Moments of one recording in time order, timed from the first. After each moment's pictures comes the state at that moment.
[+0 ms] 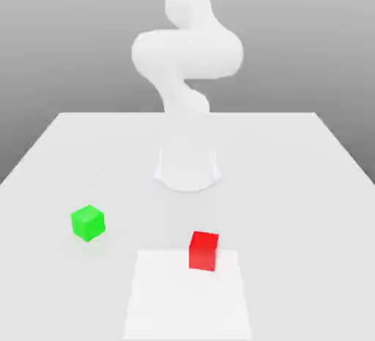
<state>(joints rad) 0.00 -0.74 0.00 -2.37 0.01 2.35 0.82</state>
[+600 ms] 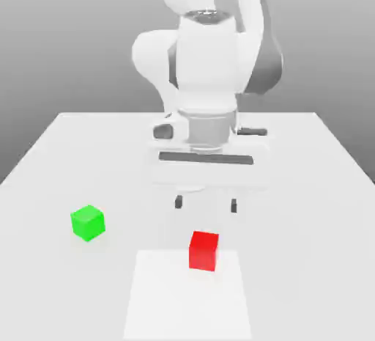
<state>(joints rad) -0.01 -0.08 0.10 -2.91 0.02 2.86 1.06</state>
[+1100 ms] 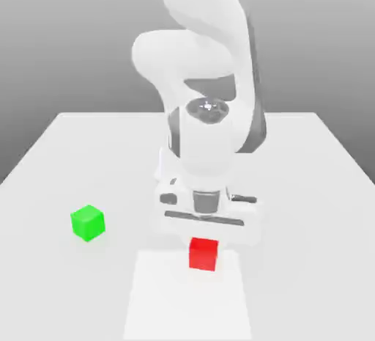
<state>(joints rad) 0.03 0.12 0.05 -2.91 -0.05 3.03 1.12</state>
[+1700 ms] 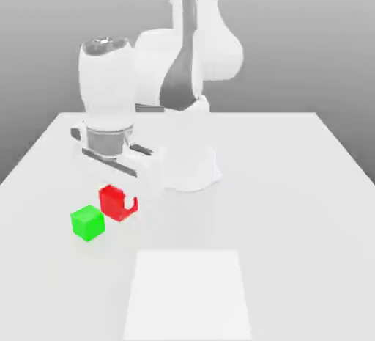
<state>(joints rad) -0.42 -0.29 -0.22 -2.98 -0.16 2.69 1.11</state>
